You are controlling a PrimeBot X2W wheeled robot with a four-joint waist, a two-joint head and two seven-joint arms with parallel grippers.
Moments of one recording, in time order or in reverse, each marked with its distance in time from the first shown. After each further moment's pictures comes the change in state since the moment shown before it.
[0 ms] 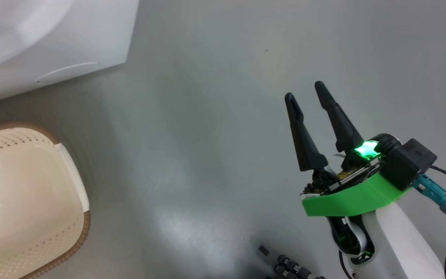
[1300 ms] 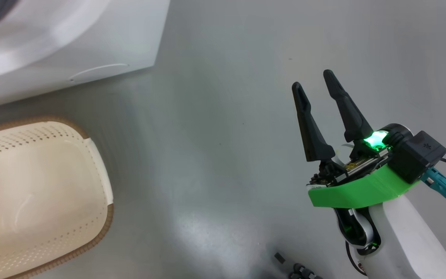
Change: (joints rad) left arm 0.195 -0.109 0.049 -0.086 -0.076 -0.004 0.000; right arm -0.028 -0.012 -0.016 -0.004 -0.028 0.000 0.000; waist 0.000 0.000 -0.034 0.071
